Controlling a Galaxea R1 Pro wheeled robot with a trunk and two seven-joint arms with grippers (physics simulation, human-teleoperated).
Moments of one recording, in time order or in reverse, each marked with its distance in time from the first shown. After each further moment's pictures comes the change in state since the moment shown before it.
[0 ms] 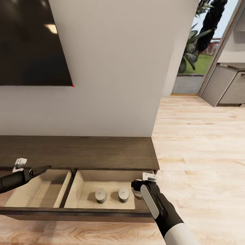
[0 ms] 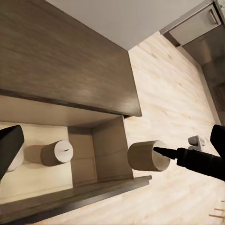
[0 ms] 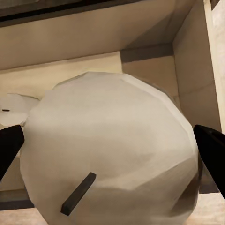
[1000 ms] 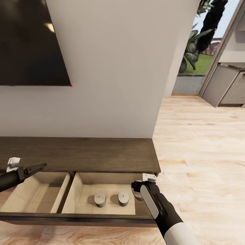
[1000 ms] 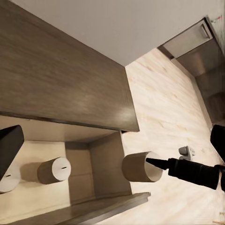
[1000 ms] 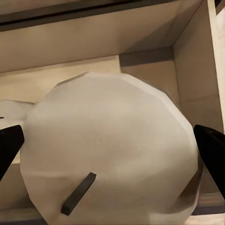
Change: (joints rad) left arm 0.001 0.002 0.054 -0.006 0.008 0.003 -0.034; right arm -0.006 0.000 0.000 0.025 0.003 0.000 0.000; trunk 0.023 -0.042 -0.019
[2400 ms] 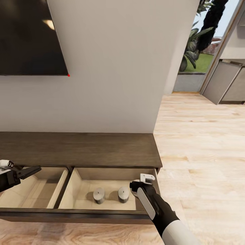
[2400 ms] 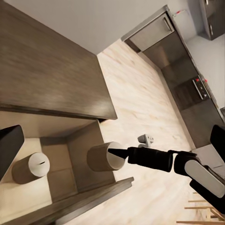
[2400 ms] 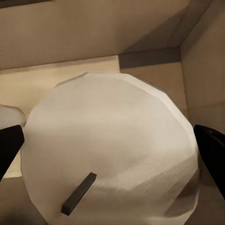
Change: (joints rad) left arm 0.037 0.035 0.018 -0.006 -0.004 -0.006 -0.226; right arm -0.028 0.000 0.069 0.097 -0.002 -0.125 0.002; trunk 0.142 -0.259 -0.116
